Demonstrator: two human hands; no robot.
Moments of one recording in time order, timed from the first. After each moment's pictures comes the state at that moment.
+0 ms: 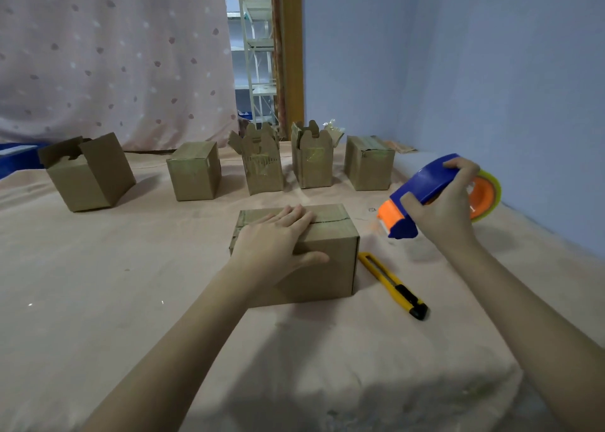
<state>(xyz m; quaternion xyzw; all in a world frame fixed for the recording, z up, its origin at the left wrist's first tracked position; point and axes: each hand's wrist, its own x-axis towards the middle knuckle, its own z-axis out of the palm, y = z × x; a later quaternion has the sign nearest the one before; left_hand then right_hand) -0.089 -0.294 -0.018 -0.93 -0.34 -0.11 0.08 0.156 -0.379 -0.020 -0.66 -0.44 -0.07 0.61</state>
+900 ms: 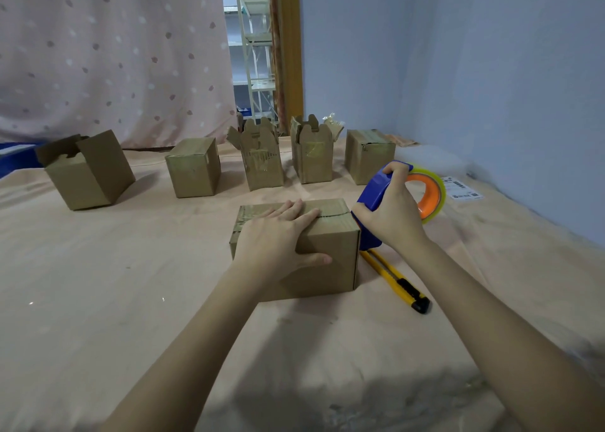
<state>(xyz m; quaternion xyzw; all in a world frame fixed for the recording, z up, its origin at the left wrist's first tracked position) -0.085 -0.294 -0.021 -0.93 -0.34 -0.12 0.09 0.121 -0.335 -0.042 -0.72 -0.51 -0.08 0.46</state>
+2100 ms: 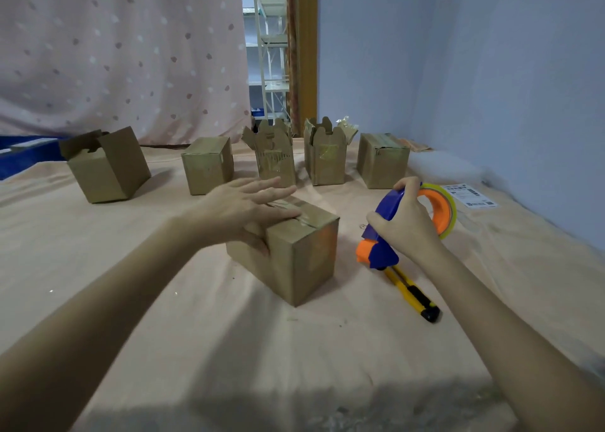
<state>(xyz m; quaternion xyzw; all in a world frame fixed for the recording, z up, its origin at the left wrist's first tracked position) -0.150 -0.220 0.012 -0.97 -0.16 -0.05 0.18 0.117 -0.342 -0.043 -0.75 -0.49 0.02 0.44</state>
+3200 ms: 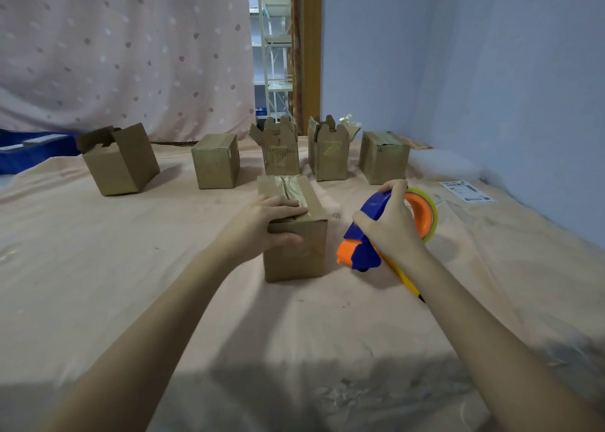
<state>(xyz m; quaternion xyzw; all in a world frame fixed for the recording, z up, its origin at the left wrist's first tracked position) -0.142 -0.256 -0.033 -0.92 -0.27 -0.26 -0.11 0.071 -0.363 -0.037 -0.70 -0.49 0.07 0.51</state>
